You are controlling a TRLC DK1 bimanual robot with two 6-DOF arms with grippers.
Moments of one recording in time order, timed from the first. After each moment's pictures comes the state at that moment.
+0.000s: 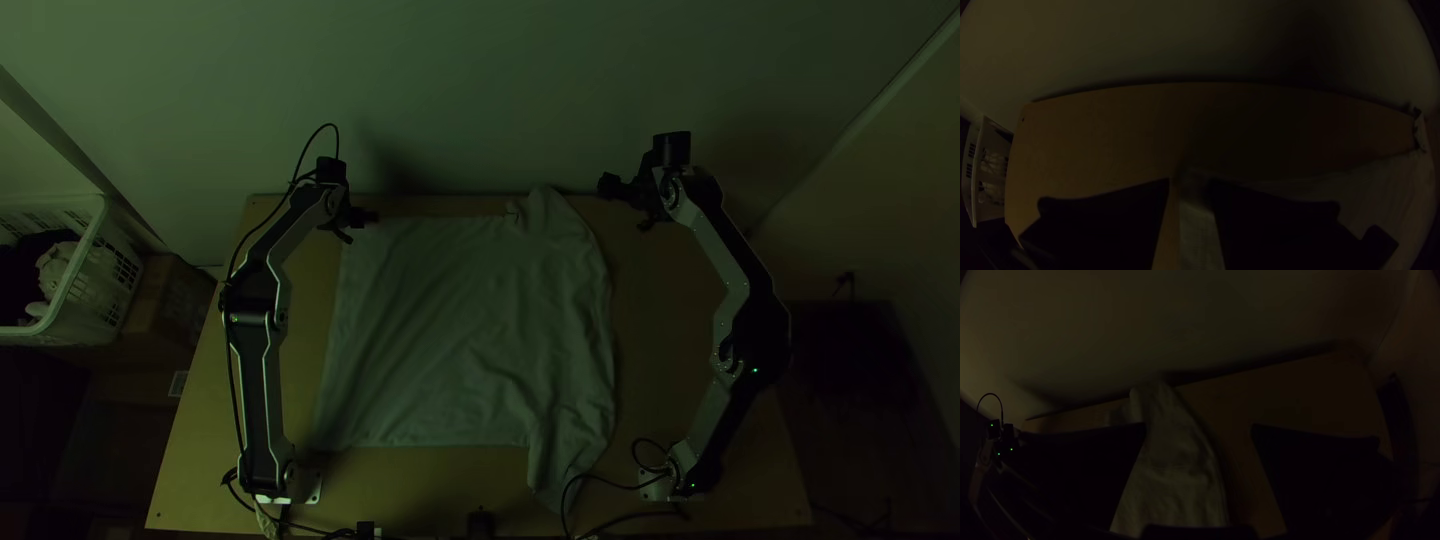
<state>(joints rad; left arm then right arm) -0.07 2.34 2.08 -0.62 -0.20 -0.05 0.12 2.00 1.85 -0.63 -0.08 0.32</state>
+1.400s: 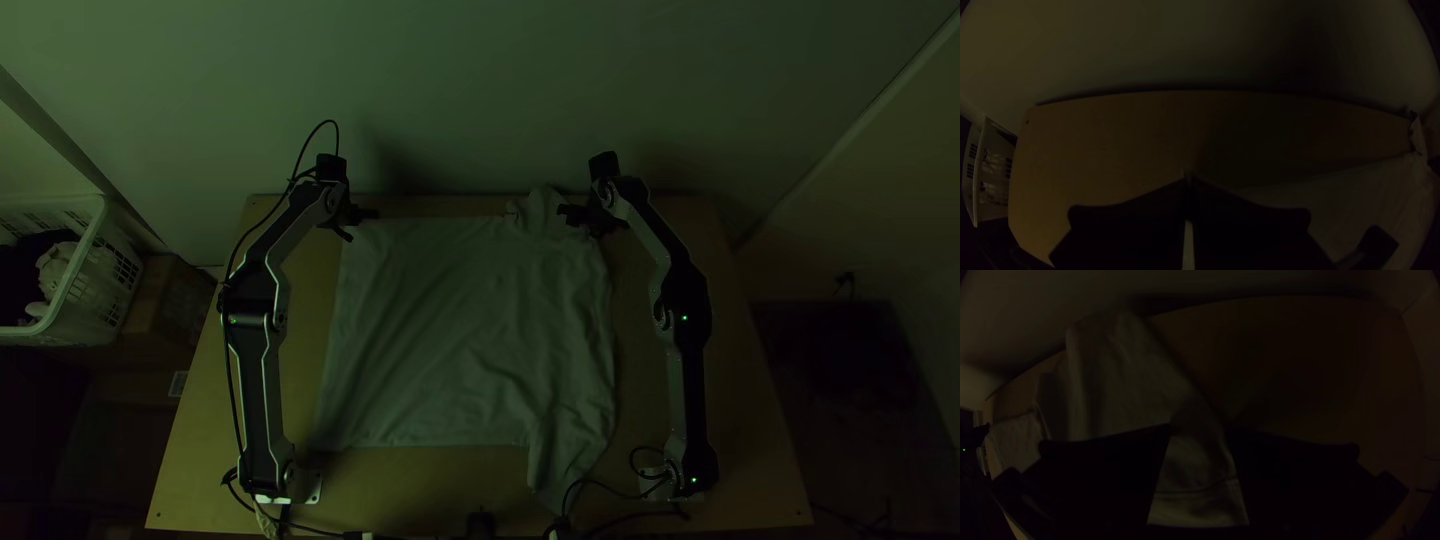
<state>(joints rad) -0.07 2.32 2.08 -0.63 -0.20 -0.06 0.21 2.48 2.25 -0.85 0.01 0.36</state>
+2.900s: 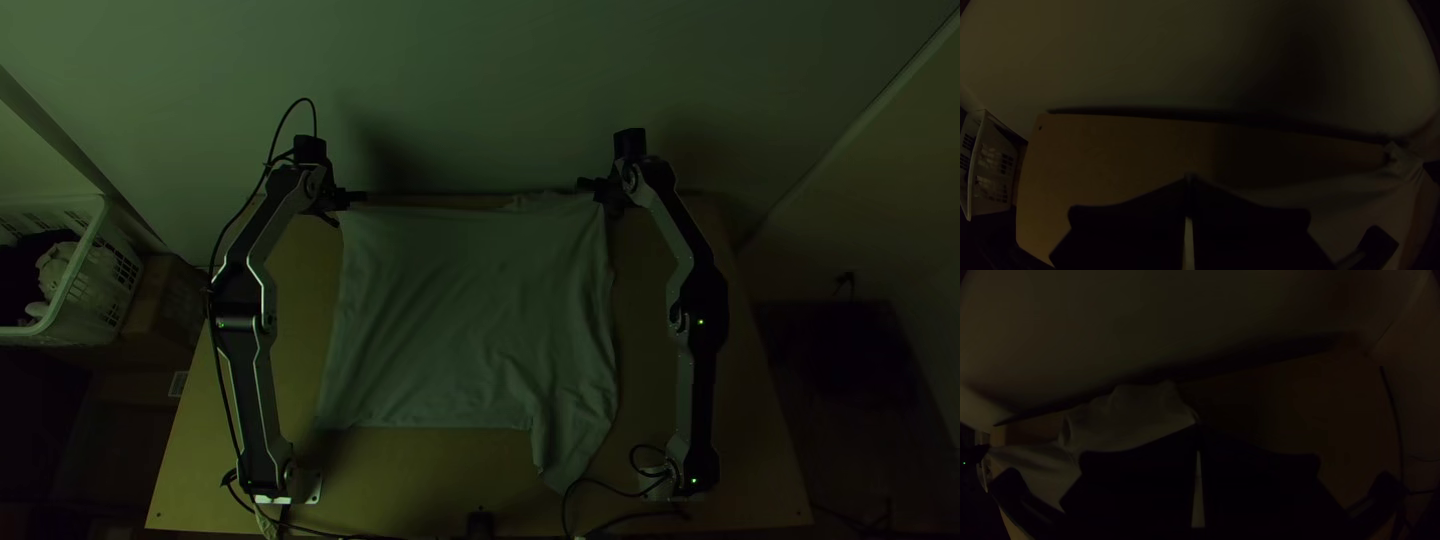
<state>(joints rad) -0.03 2.26 2.17 -0.72 -0.12 -0.10 0.16 2.38 2.30 -0.82 0.07 0.34</state>
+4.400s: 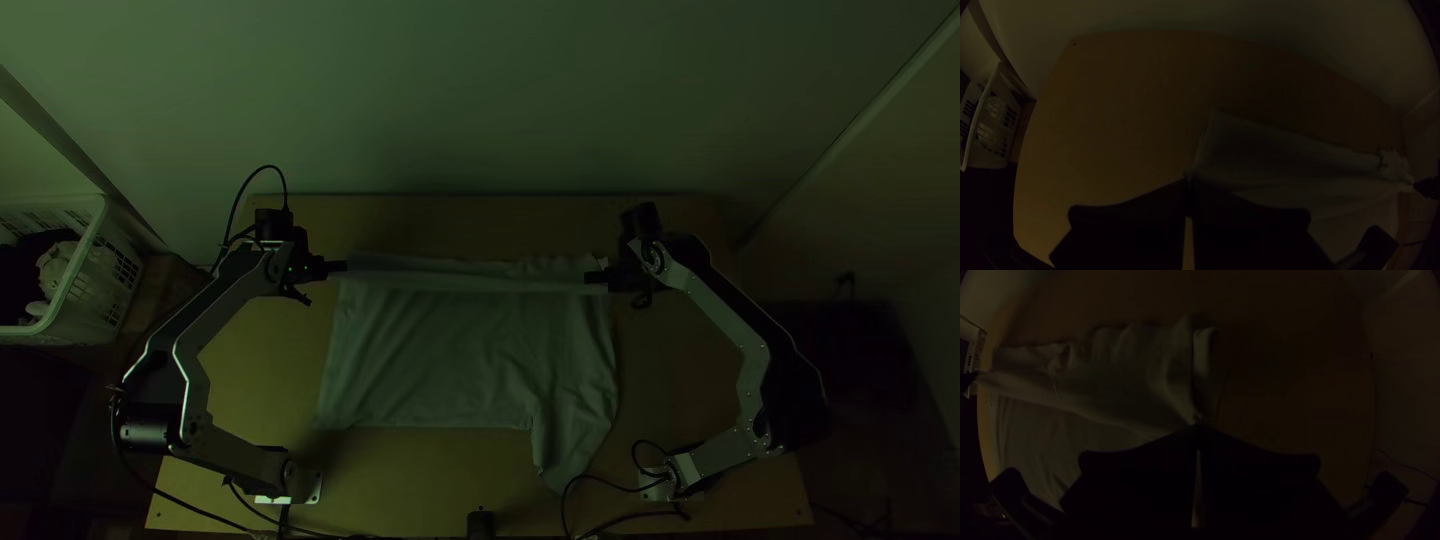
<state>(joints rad) 0.01 1.58 1.18 -0.47 -0.03 -0.09 0.27 1.64 1.29 -0.83 0.07 0.20</state>
